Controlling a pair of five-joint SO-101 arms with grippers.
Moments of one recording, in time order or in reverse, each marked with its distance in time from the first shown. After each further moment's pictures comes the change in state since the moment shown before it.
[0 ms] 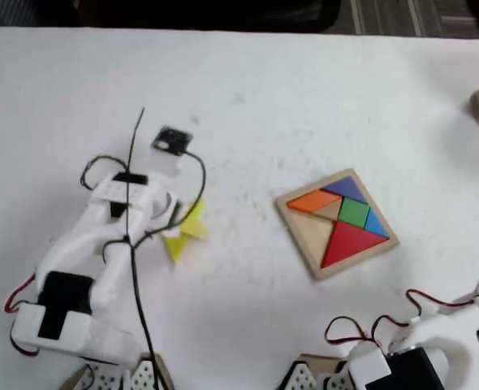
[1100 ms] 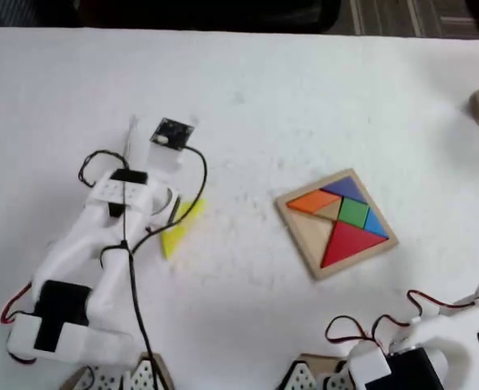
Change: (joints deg) left arm 0.7 -1.5 -1.0 1.9 0.1; right arm 1.2 0.0 0.0 0.0 0.1
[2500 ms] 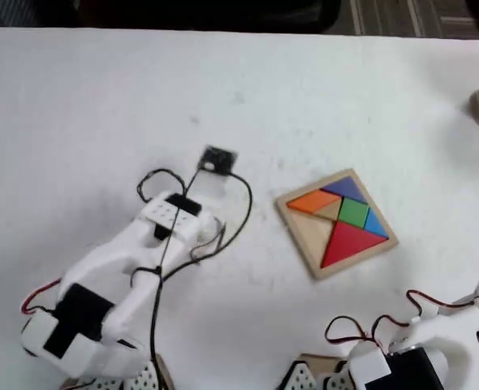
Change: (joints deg) left arm 18.2 -2.8 5.5 -0.4 18.5; right arm -0.8 0.0 0.2 0.0 0.0
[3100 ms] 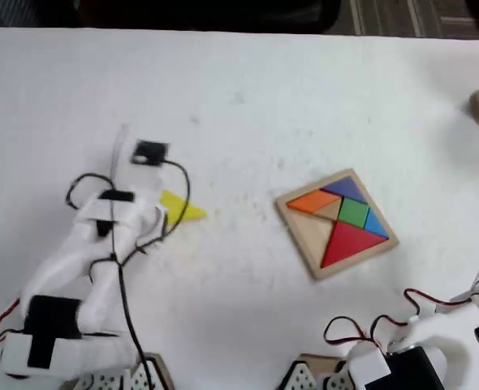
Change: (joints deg) left arm -23.1 -2.9 5.5 -3.3 -10.5; right arm -1.1 0.0 0.0 0.0 0.0
